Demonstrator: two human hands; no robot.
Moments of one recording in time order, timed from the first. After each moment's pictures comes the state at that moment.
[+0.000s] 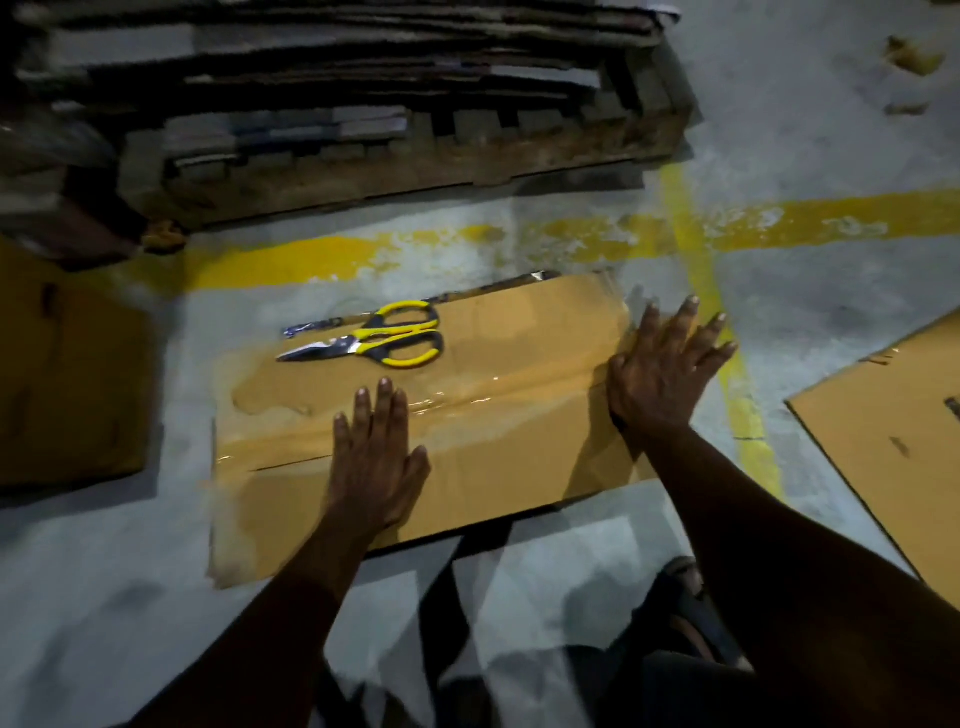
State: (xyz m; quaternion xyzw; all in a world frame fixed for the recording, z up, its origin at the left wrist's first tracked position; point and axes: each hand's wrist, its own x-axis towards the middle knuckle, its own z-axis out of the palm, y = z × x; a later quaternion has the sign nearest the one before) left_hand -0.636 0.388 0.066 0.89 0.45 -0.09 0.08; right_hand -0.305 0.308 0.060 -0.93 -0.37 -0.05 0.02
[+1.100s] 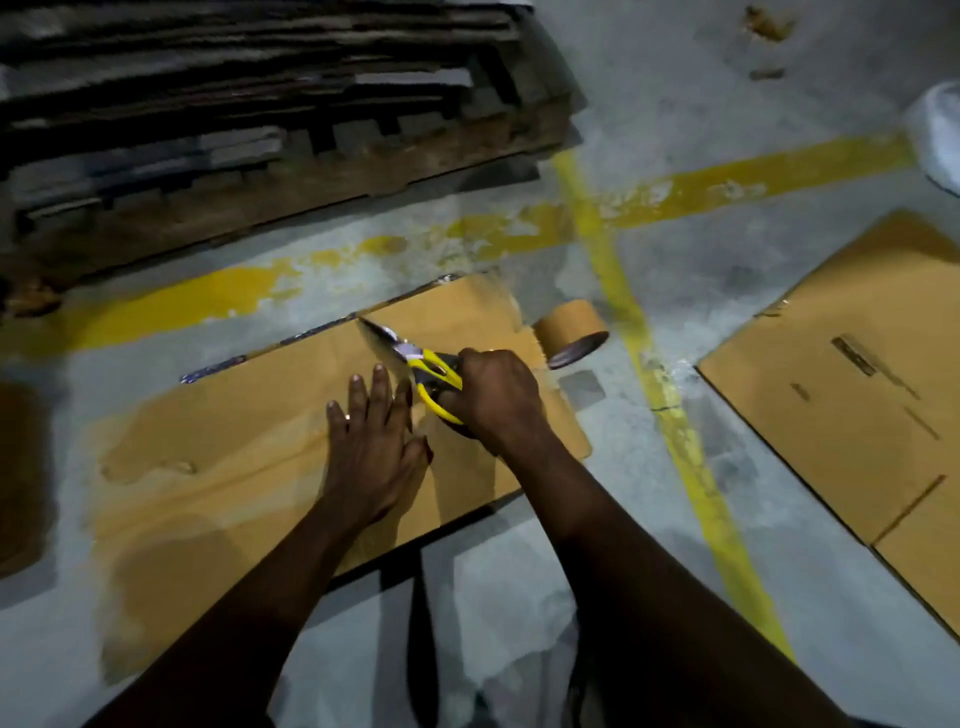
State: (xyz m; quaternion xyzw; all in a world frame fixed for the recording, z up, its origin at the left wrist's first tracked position) left_hand -0.517 0.380 0.073 0.93 0.34 -0.12 0.07; right_hand -0.345 0.318 0.107 -0.83 -0.49 0.16 0.20
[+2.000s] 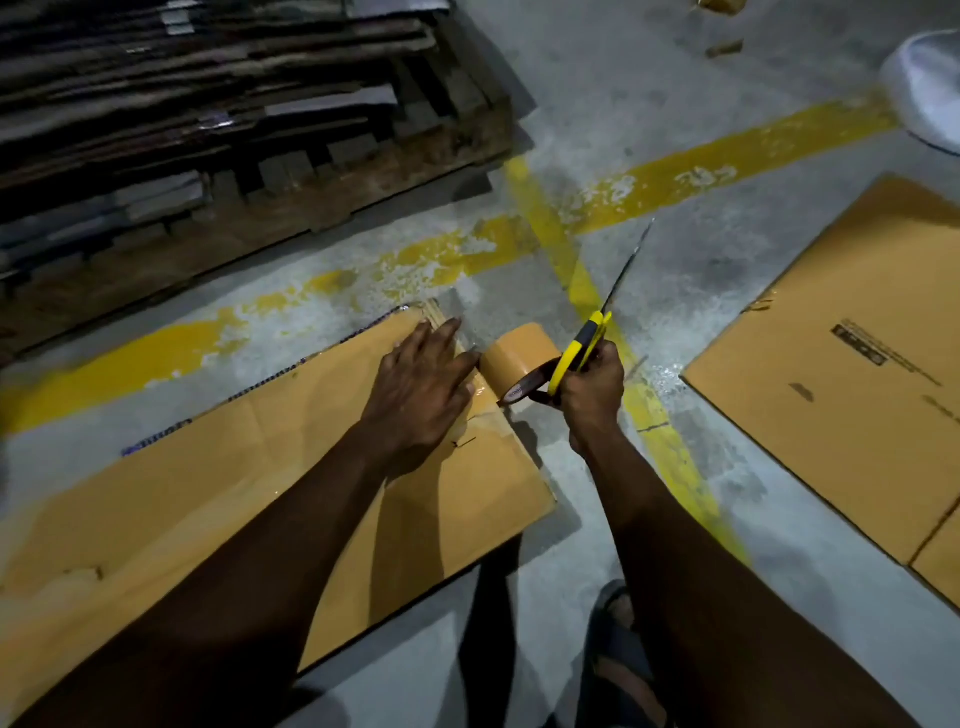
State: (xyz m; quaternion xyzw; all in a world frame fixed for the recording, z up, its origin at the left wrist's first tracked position) left_hand -0.358 0.413 0.071 0.97 0.20 -0.06 0.09; right_hand -0.209 0.274 0.027 -0.77 0.01 0.22 0.60
